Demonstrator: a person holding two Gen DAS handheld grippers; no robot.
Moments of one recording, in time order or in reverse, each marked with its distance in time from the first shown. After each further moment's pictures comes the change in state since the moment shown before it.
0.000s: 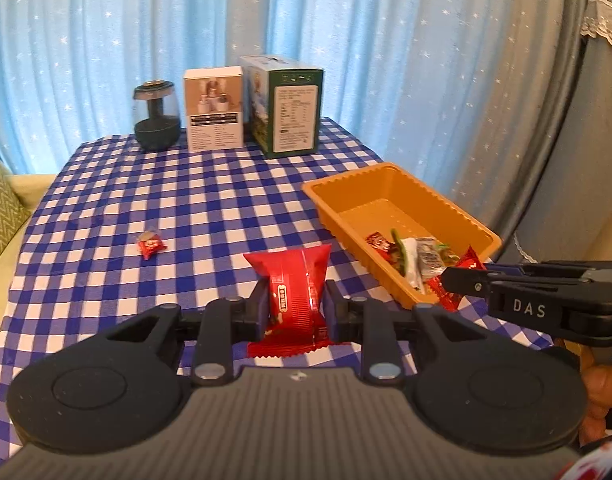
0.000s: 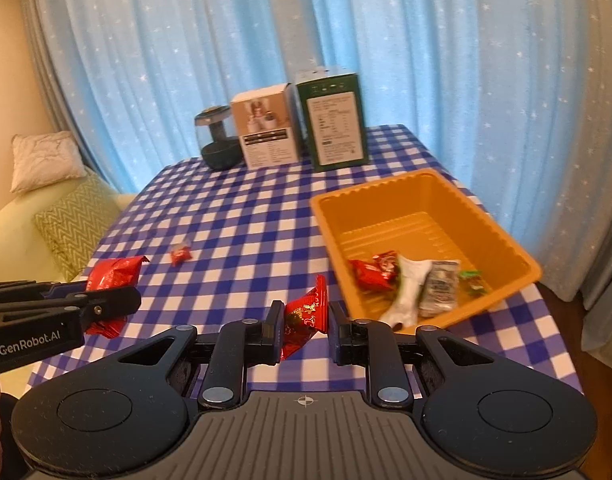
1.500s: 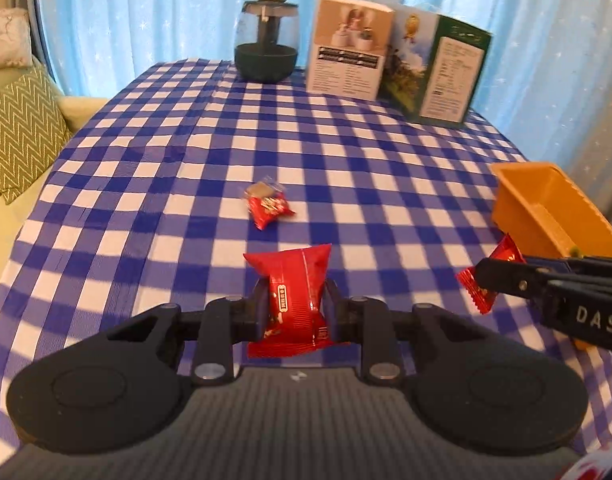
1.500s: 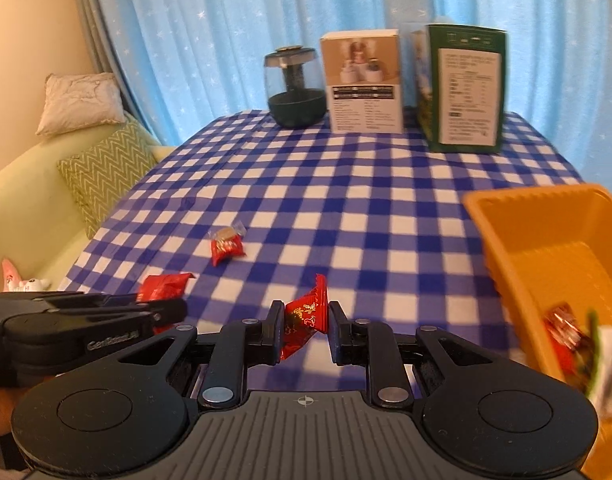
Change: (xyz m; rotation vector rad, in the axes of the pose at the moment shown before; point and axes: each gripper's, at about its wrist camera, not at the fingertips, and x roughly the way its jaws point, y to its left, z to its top) left arm 0.136 0.157 -0.016 -0.198 0.086 0.159; right arm 0.185 0.087 0.018 -0.140 0.096 0.142
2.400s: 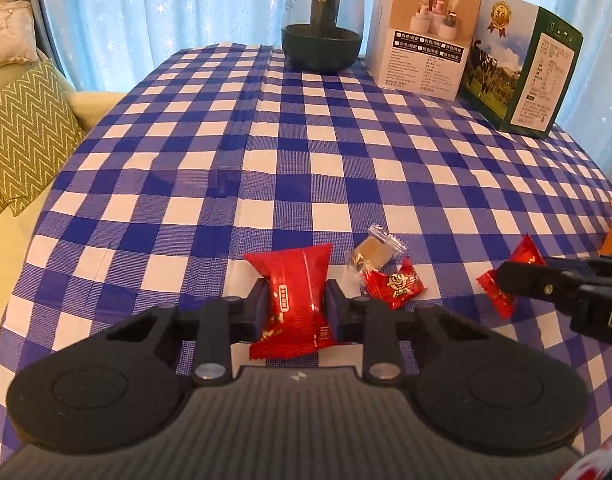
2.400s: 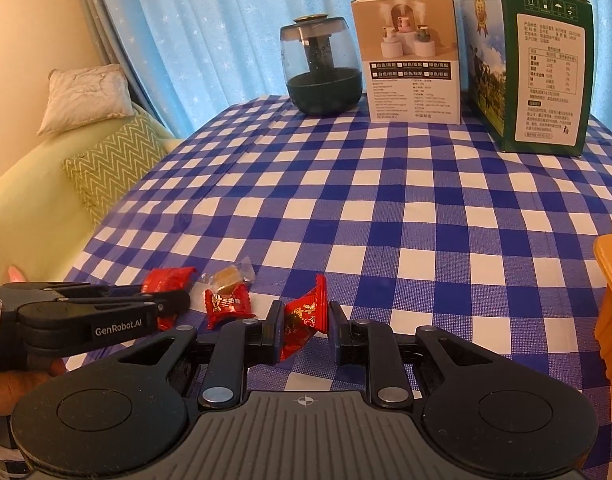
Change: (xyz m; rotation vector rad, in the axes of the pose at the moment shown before) left arm 0.111 0.082 0.054 0.002 0.047 0.081; right arm 0.132 0.013 0.055 -0.004 0.042 0.095
